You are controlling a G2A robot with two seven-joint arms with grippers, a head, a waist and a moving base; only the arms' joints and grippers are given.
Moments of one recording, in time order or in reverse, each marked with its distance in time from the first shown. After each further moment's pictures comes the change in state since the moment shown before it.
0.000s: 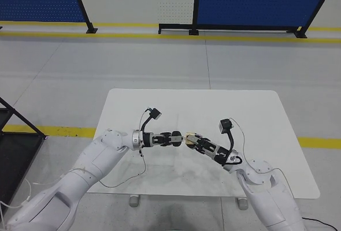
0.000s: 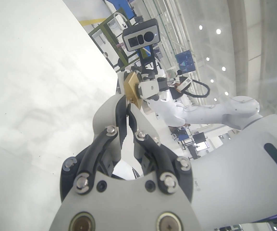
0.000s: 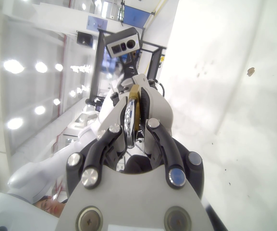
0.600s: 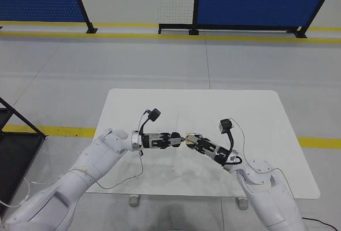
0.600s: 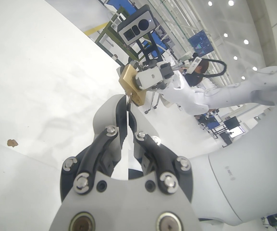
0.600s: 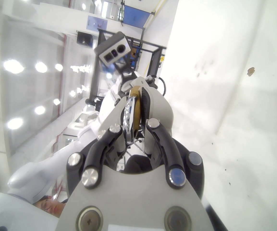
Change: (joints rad) left arm -0.006 0.014 0.020 0.000 0.240 -0.189 0.198; right arm 0.000 0.000 0.000 0.000 0.000 0.000 0.000
